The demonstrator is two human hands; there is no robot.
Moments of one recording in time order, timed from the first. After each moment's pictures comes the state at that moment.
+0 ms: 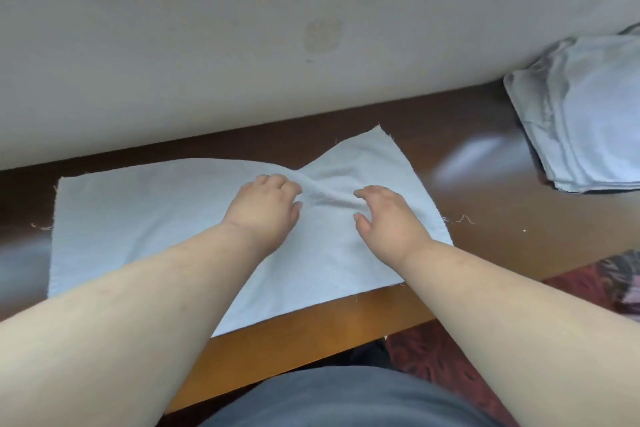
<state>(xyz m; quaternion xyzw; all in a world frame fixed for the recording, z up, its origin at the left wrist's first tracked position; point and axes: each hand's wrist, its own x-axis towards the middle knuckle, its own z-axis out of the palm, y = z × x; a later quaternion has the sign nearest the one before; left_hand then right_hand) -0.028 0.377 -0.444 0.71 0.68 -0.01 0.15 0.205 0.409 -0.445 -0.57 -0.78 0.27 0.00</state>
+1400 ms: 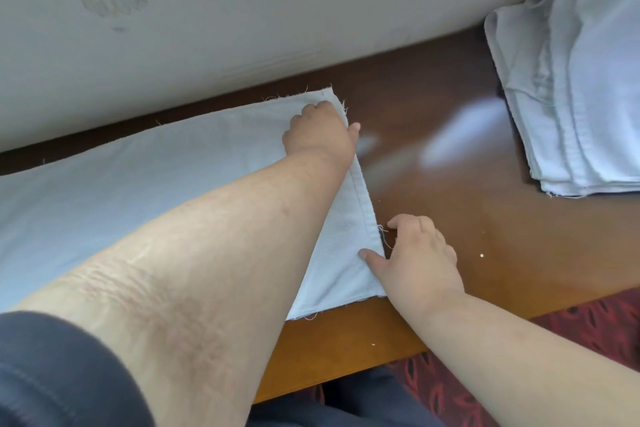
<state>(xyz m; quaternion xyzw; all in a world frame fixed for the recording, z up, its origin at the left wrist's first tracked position) 0.225 0.607 -0.517 0.51 0.84 0.02 0.18 0.392 0.464 -0.498 -0.68 -0.68 0.27 -0.04</state>
